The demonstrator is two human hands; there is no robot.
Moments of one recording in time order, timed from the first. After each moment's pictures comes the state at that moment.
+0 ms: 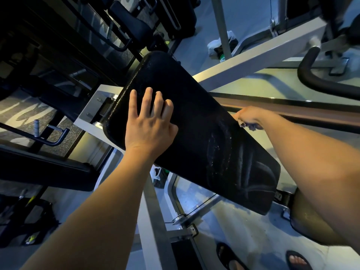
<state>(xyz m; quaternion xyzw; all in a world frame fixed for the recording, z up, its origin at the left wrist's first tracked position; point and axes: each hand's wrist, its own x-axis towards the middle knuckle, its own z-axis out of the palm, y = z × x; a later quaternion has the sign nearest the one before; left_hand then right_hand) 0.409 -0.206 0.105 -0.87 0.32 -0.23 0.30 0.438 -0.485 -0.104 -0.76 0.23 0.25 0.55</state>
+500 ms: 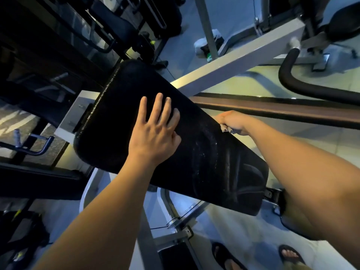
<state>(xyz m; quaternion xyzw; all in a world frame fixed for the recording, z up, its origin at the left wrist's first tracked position) 0.429 -0.247 0.066 -0.83 0.40 -0.16 0.35 0.437 -0.486 -0.118 -0.70 0.18 0.21 0.66</state>
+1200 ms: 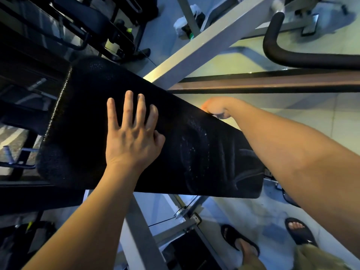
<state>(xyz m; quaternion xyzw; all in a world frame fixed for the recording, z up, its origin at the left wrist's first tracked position) 0.427 -0.258 0.061 -0.84 0.35 -0.16 0.39 0.462 -0.489 -0.134 -0.69 0.15 0.27 0.65</state>
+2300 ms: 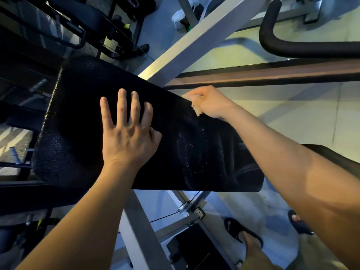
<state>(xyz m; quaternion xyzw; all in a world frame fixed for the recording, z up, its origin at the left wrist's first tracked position) 0.424 -0.263 0.059 -0.84 0.35 -0.16 0.38 0.427 -0.472 -0.104 -0.72 0.12 0.00 0.69</state>
